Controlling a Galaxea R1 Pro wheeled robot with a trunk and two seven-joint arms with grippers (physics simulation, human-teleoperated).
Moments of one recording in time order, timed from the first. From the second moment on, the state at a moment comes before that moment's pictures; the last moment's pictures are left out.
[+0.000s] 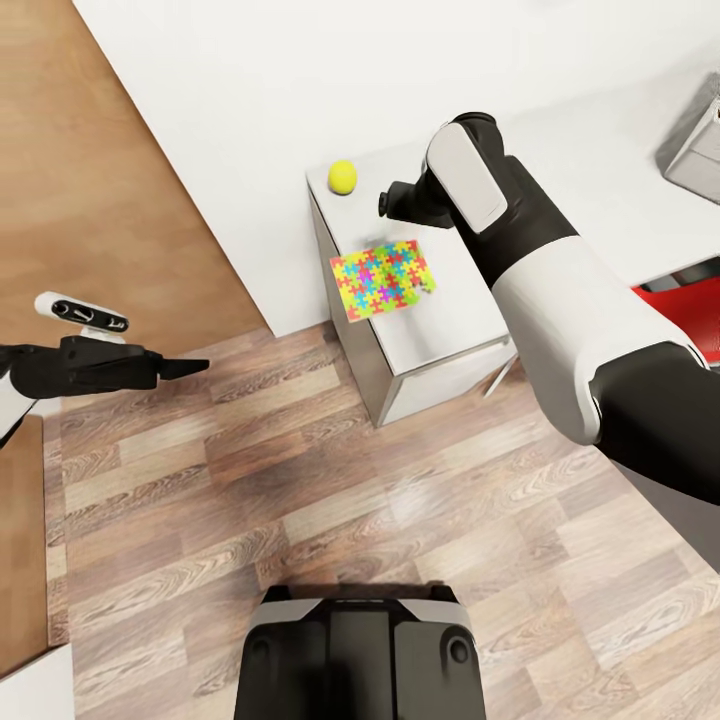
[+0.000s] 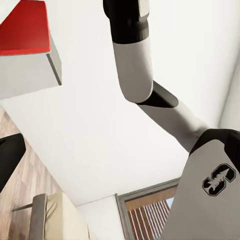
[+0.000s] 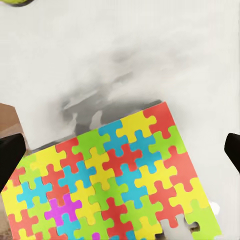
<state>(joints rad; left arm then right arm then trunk) -1.06 0.70 -0.39 -1.22 1.04 1.02 -1.48 -1.80 0.17 0.33 -0.64 -0.85 0.85 -0.64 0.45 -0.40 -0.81</state>
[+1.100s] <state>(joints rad) -1.01 0.71 -0.39 -0.90 0.93 1.02 -1.48 -1.75 0.17 0.33 -0.84 -0.85 0.91 -0.70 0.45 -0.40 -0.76</state>
